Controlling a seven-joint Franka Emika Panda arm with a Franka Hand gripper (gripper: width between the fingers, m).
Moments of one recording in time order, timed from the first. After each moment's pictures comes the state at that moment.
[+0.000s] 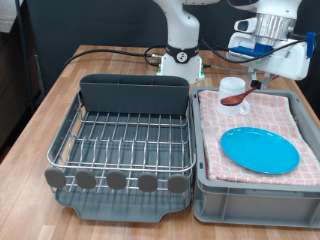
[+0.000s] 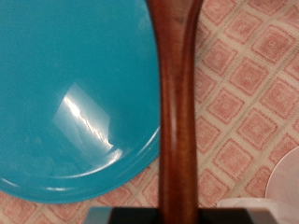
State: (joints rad) arm 0.05 -0.14 0.36 -2.60 -0.46 2.65 2.45
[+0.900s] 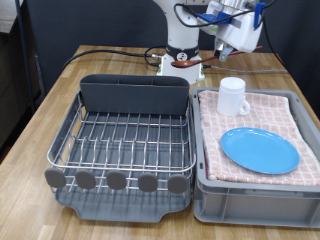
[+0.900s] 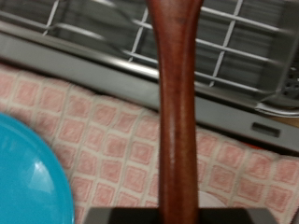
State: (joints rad) arm 0.05 -0.45 0.20 -2.69 -0.23 2.34 2.45
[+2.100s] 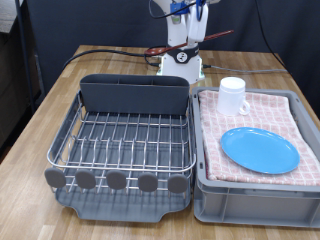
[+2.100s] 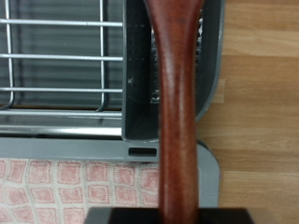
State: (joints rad) arm 0.05 -0.62 -0.04 -2.82 -0.06 2.22 2.36
